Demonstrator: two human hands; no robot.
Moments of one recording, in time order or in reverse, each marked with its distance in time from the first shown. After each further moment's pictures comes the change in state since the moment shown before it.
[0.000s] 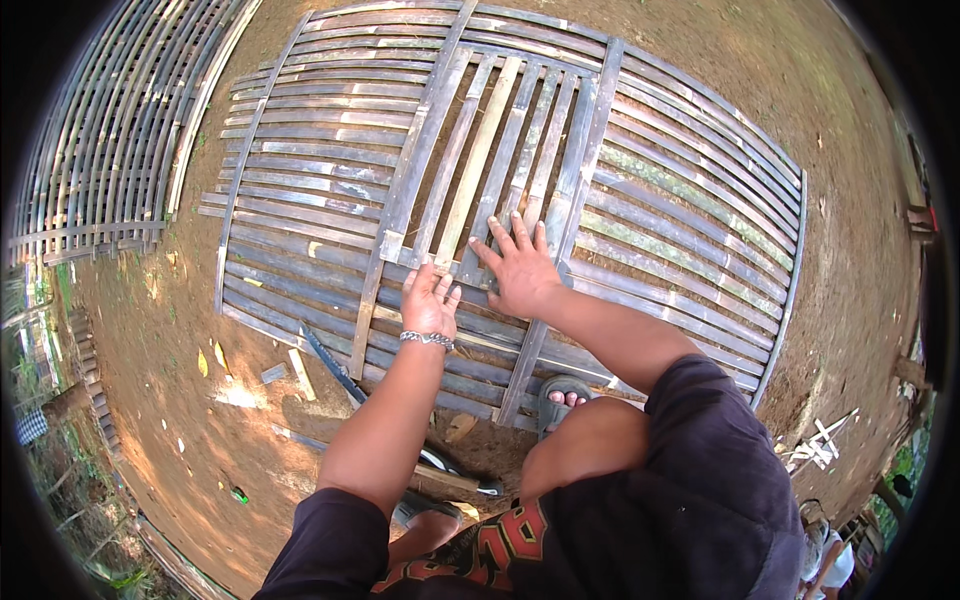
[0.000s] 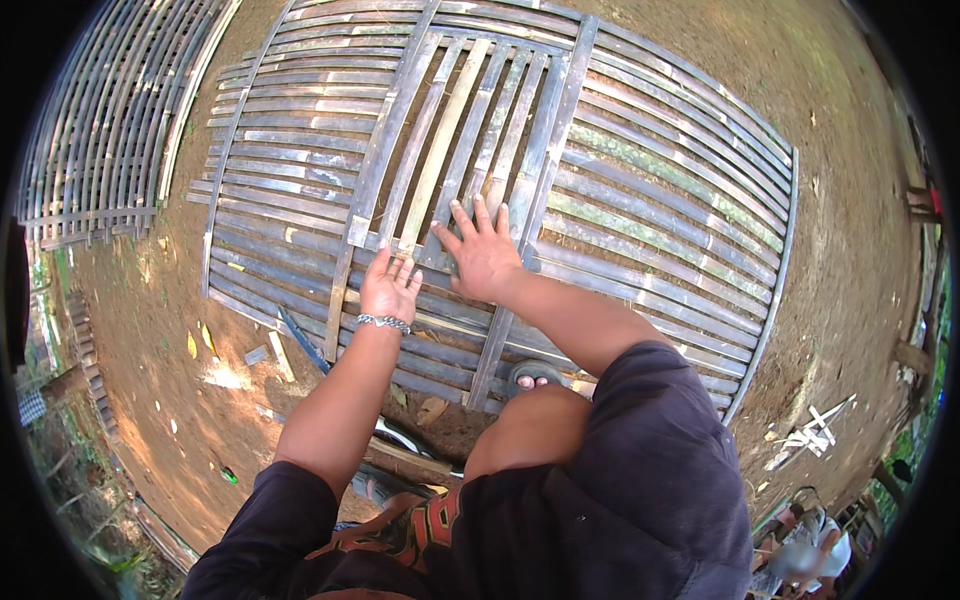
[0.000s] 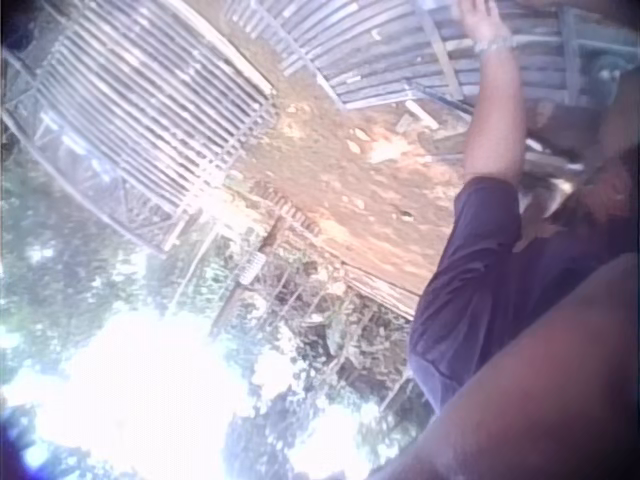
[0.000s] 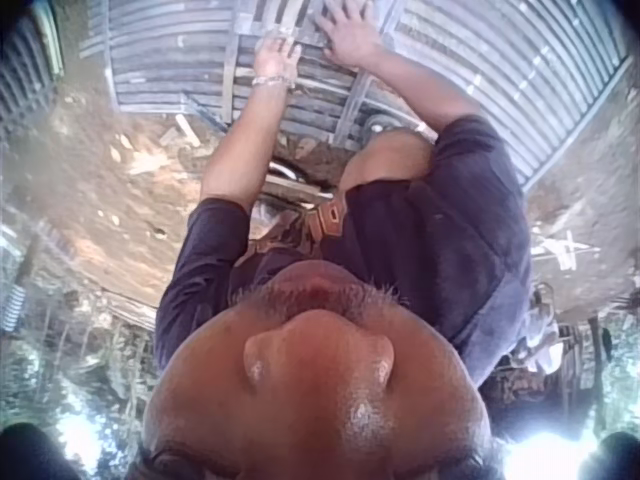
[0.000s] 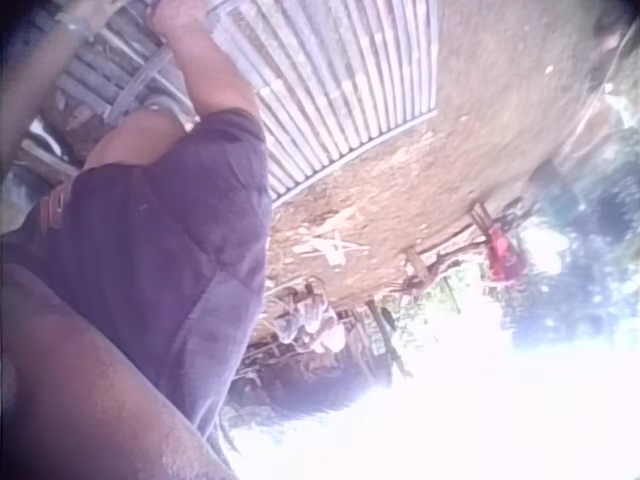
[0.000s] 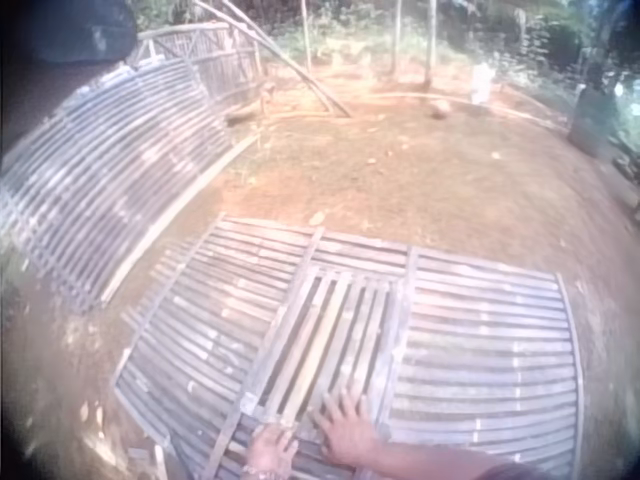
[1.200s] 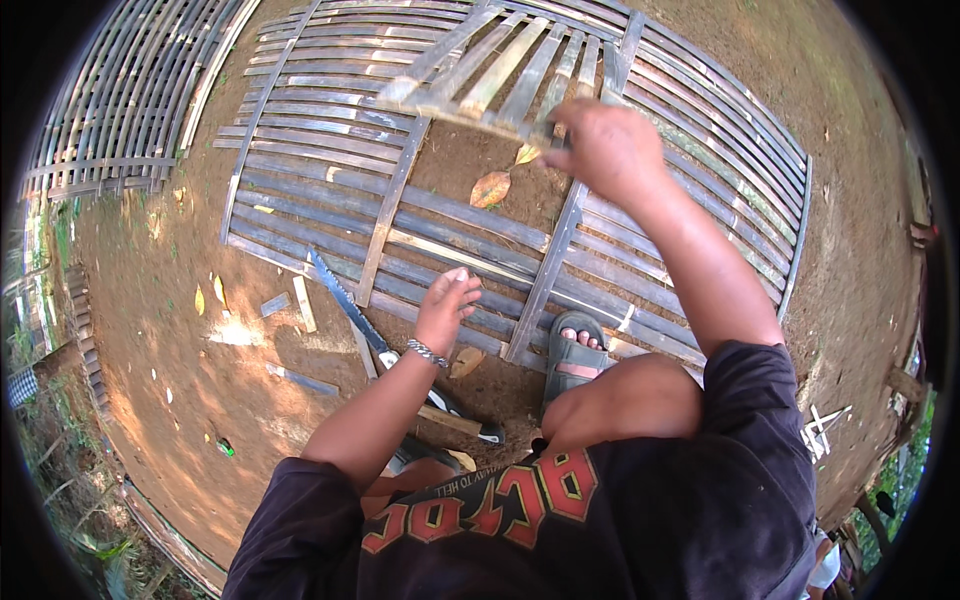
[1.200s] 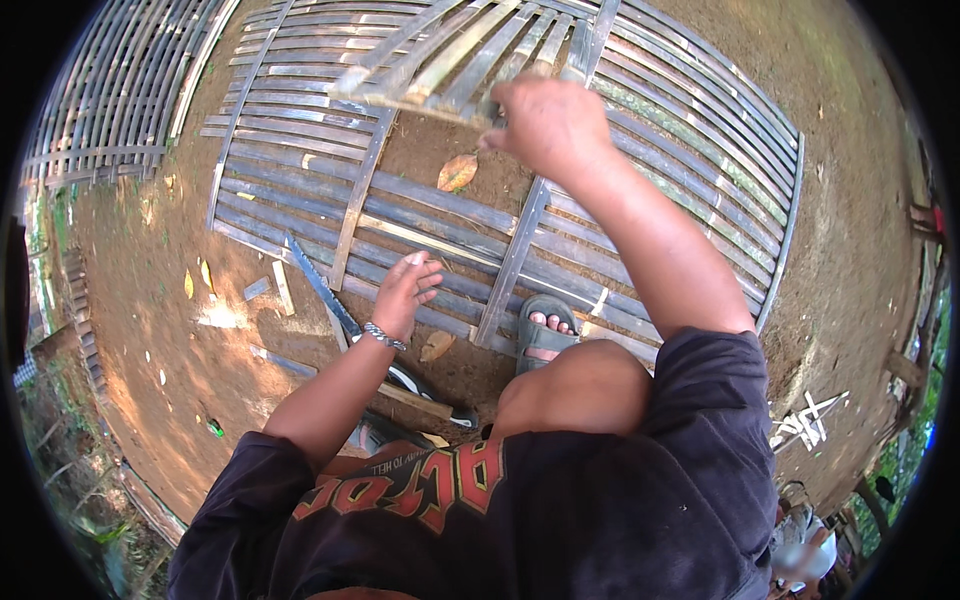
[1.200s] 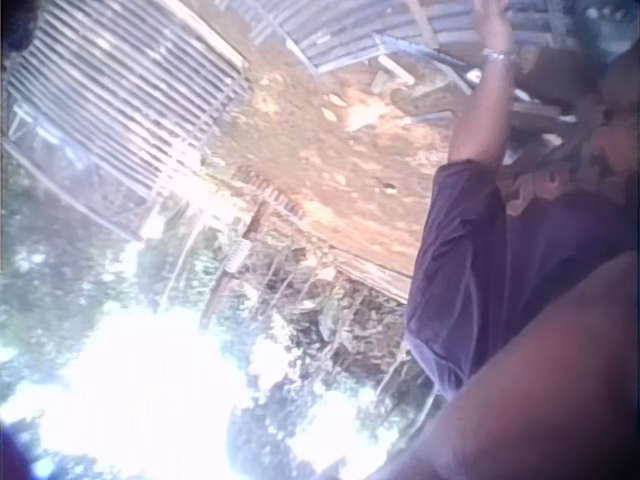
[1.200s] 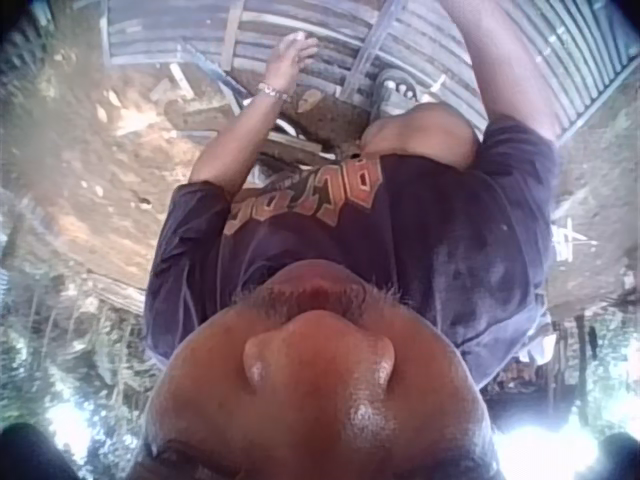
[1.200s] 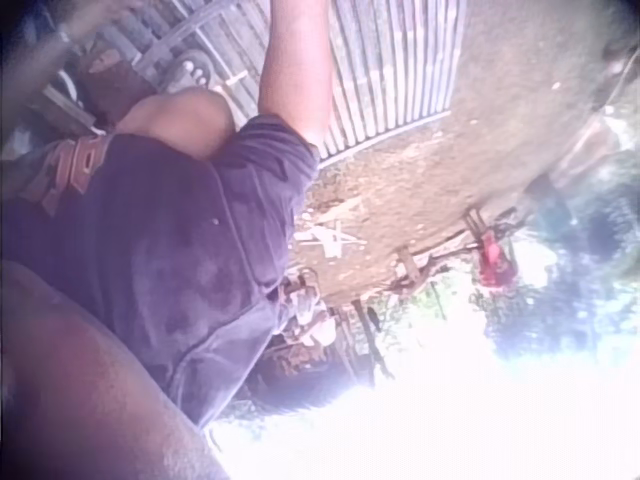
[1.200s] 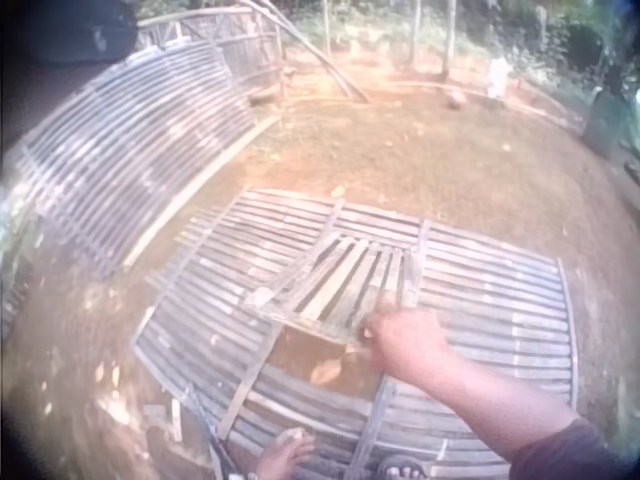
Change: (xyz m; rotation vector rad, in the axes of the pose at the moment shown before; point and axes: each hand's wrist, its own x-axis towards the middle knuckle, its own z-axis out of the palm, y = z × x) left_hand -0.116 -0.016 -0.093 0.581 -0.247 -0.048; right_hand -0.079 -0.009 -0.146 -0.041 0.396 0.140
